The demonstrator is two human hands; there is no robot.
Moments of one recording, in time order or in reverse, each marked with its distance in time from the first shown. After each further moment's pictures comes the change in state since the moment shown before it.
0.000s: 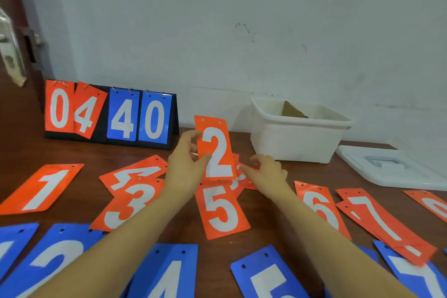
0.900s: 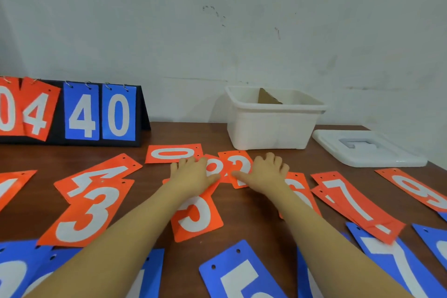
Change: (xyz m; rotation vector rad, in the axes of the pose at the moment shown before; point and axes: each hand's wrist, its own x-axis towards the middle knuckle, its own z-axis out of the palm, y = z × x) left_hand 0.016 -0.024 0.071 1.037 -0.621 -0.028; right_hand 0.009 0.044 -0.012 -0.452 -0.111 0.180
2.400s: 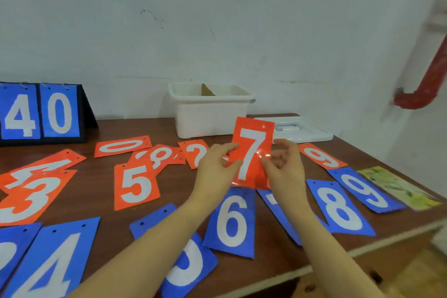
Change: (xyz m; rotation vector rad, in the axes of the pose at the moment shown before) left_hand -0.104 0.176 0.011 -1.079 0.360 0.393; right_hand -0.134 0.153 -0.046 1.114 0.566 -0.105
